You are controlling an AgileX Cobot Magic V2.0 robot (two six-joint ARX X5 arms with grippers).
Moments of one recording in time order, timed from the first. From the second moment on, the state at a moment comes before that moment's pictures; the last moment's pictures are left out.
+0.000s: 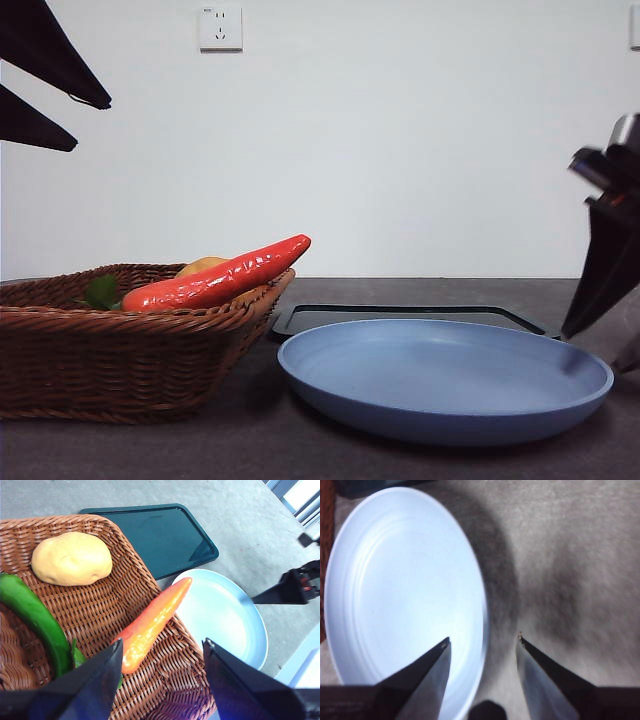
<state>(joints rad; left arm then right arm) -0.18 0.92 0.70 -0.44 0.60 -0.08 0.16 1.29 0.55 -0.34 -0.50 0.28</state>
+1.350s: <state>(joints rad) -0.50 1.38 1.01 -0.61 0.21 0.40 0.02 0.94 0.55 -0.52 -0.49 0.32</state>
